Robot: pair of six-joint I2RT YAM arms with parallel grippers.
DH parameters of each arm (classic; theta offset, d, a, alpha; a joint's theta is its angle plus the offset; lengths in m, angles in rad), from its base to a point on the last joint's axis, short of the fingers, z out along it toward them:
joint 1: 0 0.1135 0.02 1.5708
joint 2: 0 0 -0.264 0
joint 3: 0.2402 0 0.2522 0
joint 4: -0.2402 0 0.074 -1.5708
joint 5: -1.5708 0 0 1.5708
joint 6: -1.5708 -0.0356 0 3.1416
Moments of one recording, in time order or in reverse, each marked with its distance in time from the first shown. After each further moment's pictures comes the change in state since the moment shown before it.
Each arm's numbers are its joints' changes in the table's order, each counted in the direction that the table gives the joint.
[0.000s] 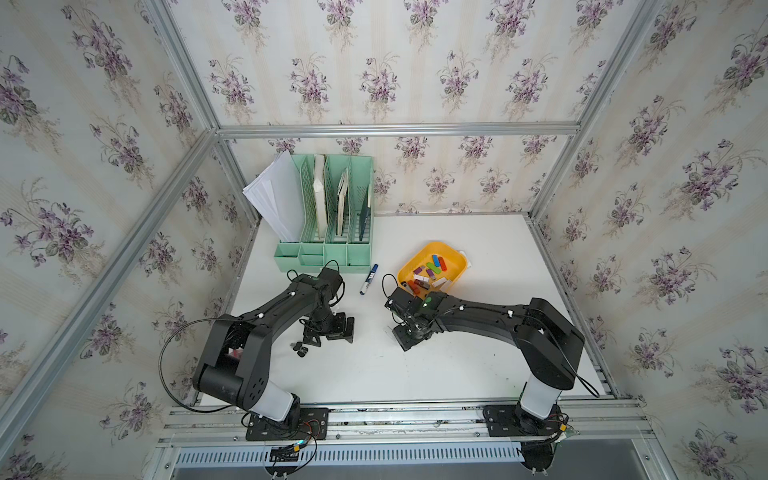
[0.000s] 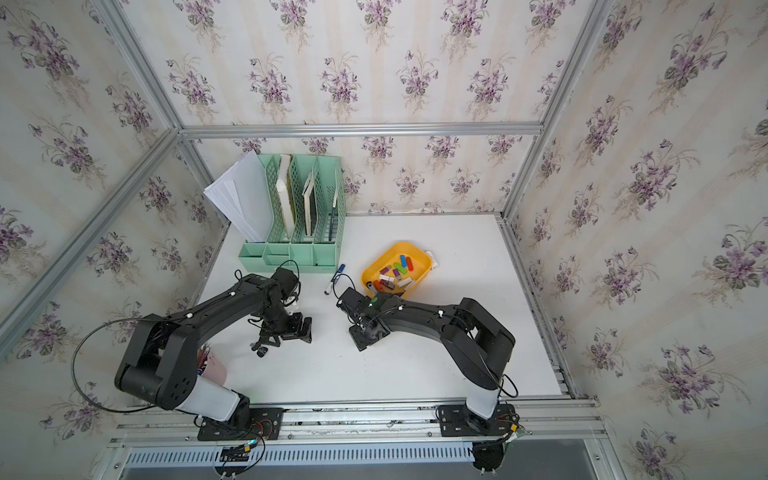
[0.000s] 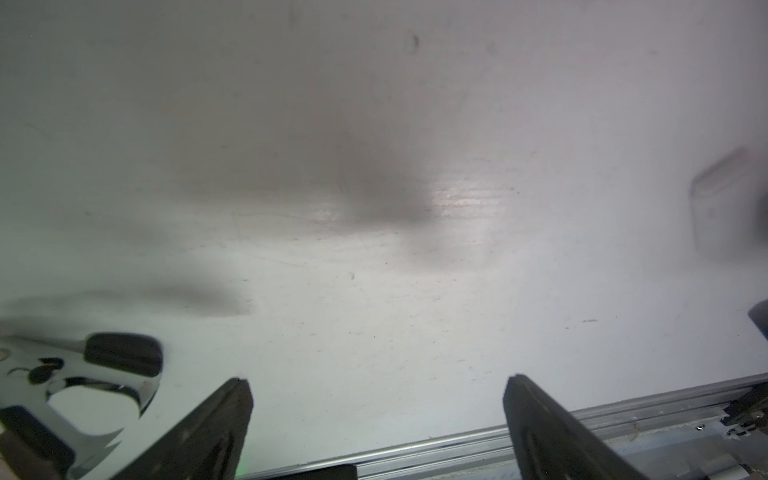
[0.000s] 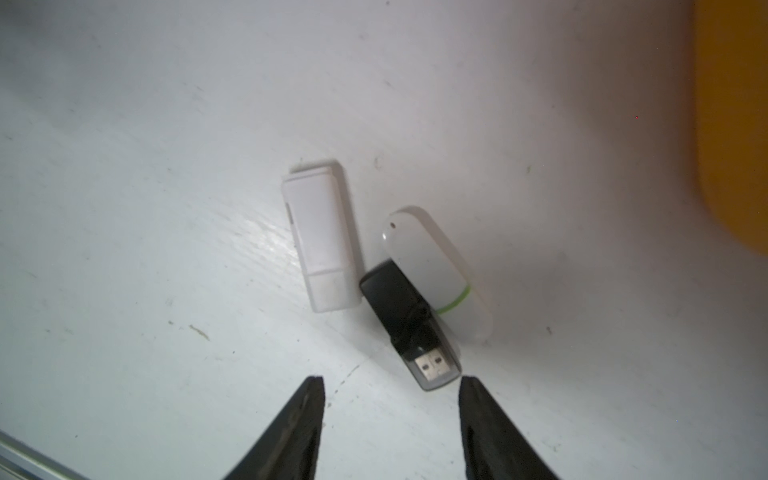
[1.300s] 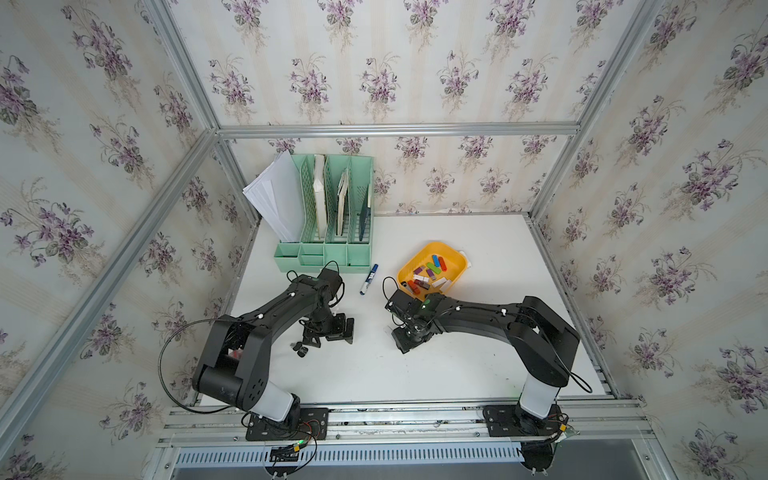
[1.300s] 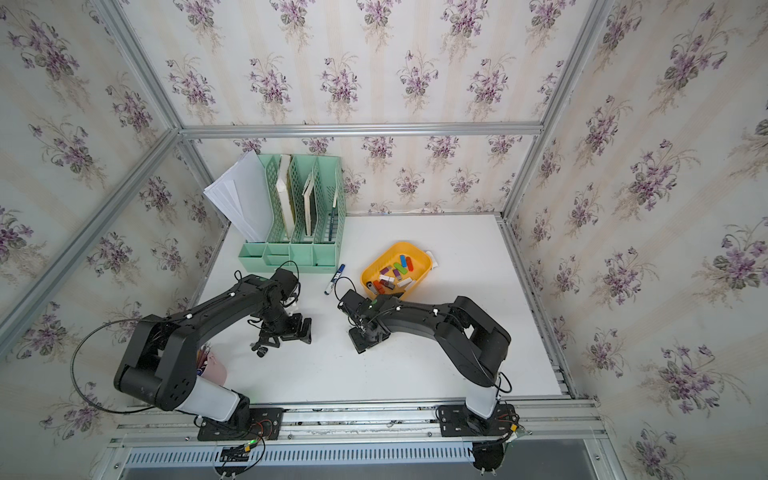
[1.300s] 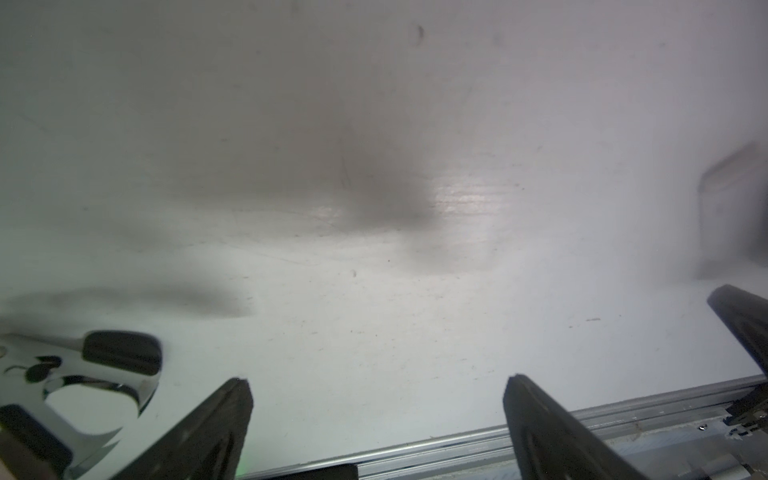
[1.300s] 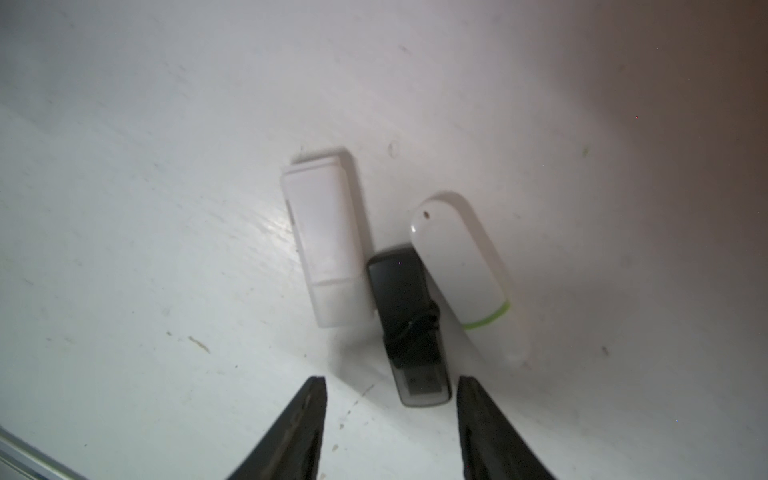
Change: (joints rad) left arm 0.000 0.005 -0.008 0.001 0.000 0.000; right arm -0.009 -0.034 -0.027 0.047 0.071 -0.028
